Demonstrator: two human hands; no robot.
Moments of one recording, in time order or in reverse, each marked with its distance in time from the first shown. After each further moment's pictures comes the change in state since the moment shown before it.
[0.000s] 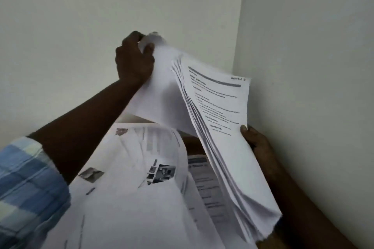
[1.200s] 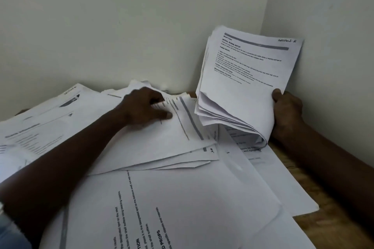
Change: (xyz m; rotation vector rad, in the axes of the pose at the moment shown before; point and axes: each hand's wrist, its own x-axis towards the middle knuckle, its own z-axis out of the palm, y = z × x) left_hand -0.141 -0.124 -0.072 0.316 -1.051 -0.037; right_hand 0.000 0.051 0.010 -0.146 0.512 0.043
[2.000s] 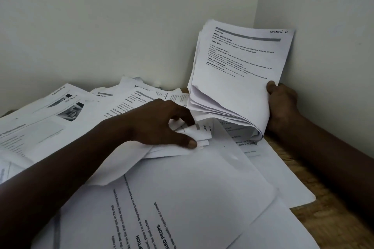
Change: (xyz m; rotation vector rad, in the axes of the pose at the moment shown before) left_hand -0.042 0.073 0.007 0.078 -0.306 0.320; right_hand 0.002 -0.002 0.000 -0.019 -0.019 0.016
